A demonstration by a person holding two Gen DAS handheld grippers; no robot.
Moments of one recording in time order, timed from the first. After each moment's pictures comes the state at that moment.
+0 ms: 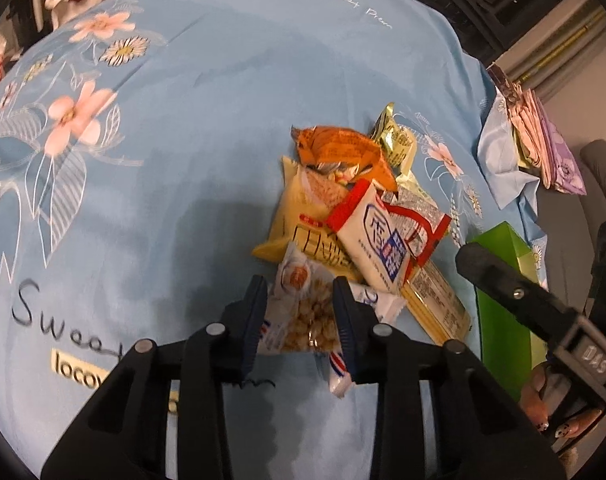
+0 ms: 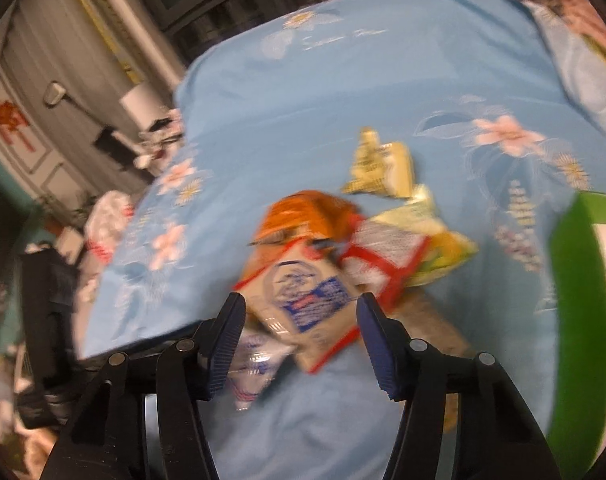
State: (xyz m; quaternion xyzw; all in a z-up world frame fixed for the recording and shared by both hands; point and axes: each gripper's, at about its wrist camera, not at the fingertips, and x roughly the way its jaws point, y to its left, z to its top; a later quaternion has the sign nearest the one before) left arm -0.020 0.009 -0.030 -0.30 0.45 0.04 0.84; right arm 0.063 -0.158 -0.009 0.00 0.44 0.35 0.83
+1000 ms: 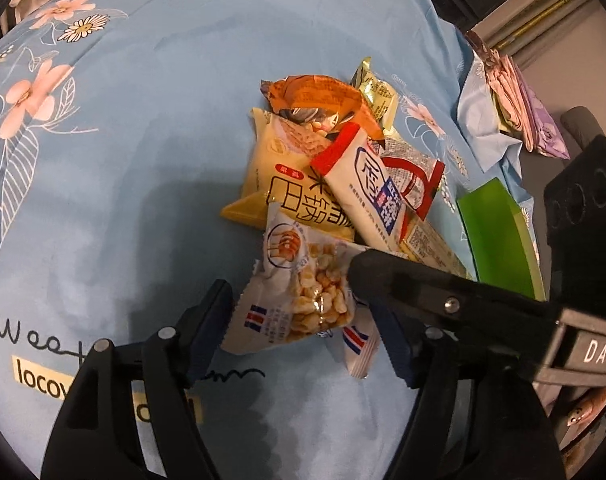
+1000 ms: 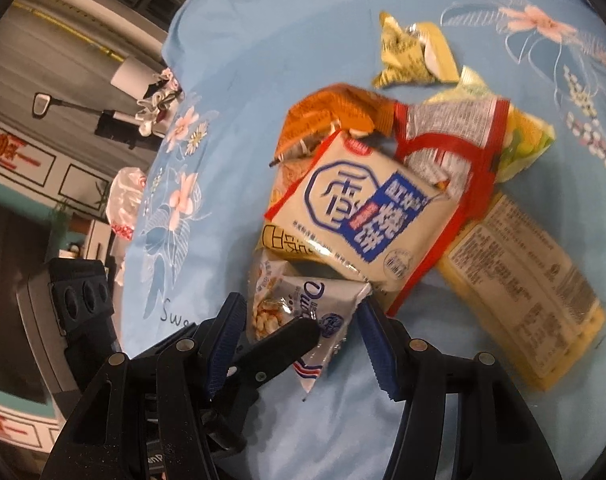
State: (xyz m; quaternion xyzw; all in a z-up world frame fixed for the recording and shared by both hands) left arm -0.021 -0.004 -0.051 -0.28 0.47 -0.03 0.84; right arm 0.070 -0.131 -0.064 0.06 0.57 0.35 0.74
